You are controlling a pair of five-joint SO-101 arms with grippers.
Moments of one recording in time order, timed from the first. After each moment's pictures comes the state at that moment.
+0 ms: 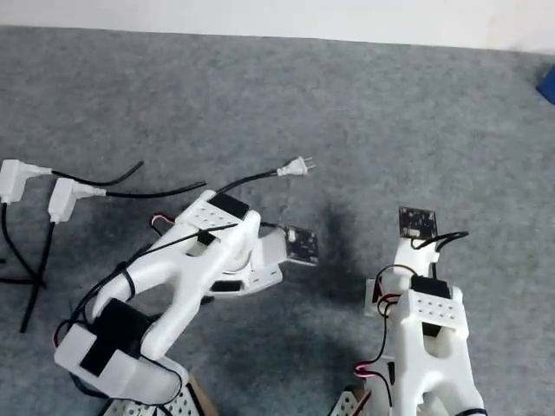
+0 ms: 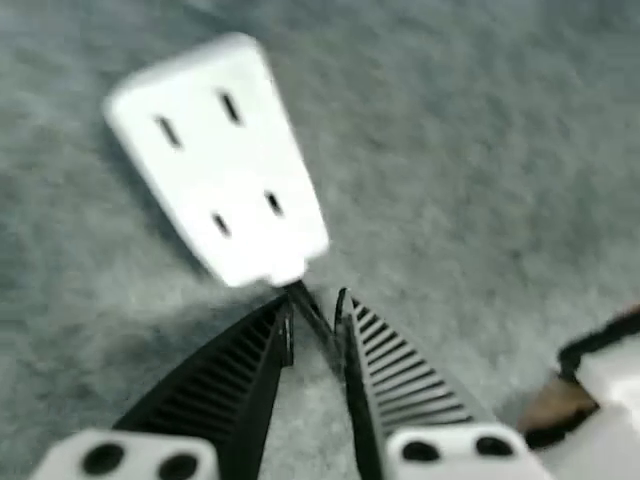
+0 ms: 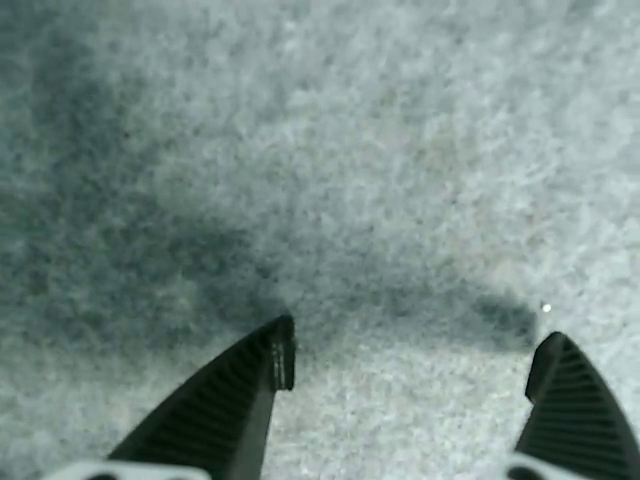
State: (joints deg) left arm 21.0 -2.0 35.8 74.9 -56.6; right arm 5.5 -41.1 75.3 50.0 6.2
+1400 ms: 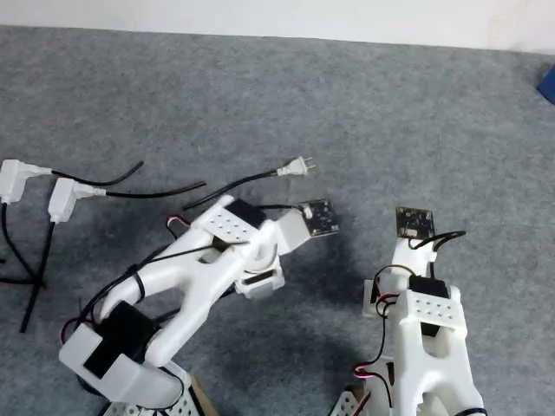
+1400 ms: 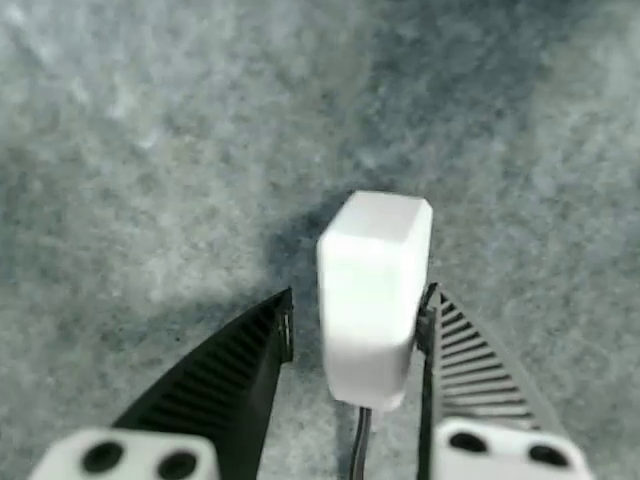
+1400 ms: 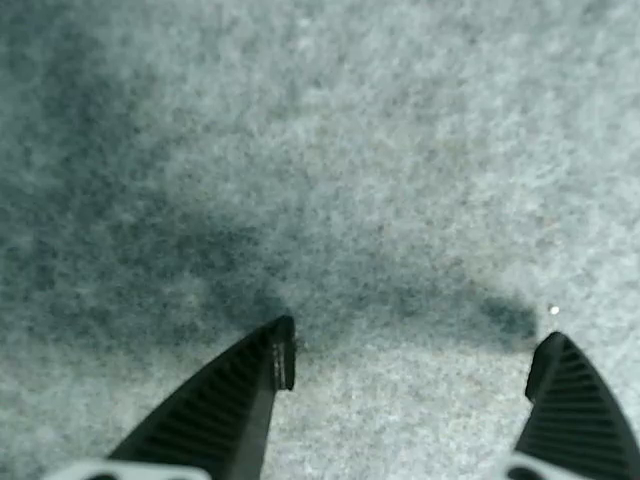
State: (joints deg) left arm 26.5 -2.0 34.9 62.2 -34.0; right arm 4.7 -41.1 75.4 50.0 6.2
